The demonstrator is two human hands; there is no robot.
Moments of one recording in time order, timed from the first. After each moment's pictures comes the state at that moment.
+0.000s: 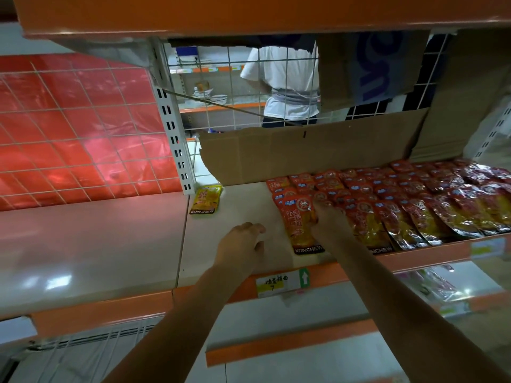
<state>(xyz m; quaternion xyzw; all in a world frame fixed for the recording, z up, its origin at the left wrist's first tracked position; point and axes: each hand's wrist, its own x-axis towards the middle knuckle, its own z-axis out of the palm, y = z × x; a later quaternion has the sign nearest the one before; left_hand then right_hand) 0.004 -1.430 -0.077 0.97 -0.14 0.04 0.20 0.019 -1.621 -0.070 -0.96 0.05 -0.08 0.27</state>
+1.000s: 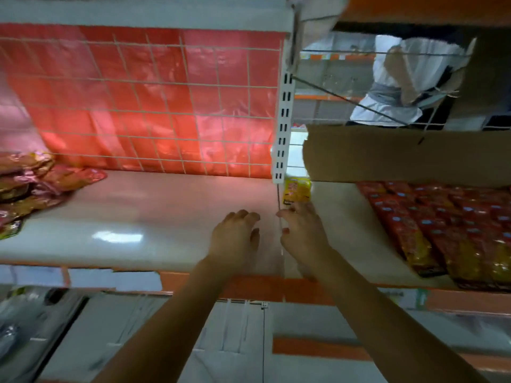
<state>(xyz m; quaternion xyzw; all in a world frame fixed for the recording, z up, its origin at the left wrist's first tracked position) -0.007 -1.236 -0.077 0.98 -0.07 0.12 0.16 0.023 -1.384 -0.067 -0.98 -0.16 -0.06 0.12</state>
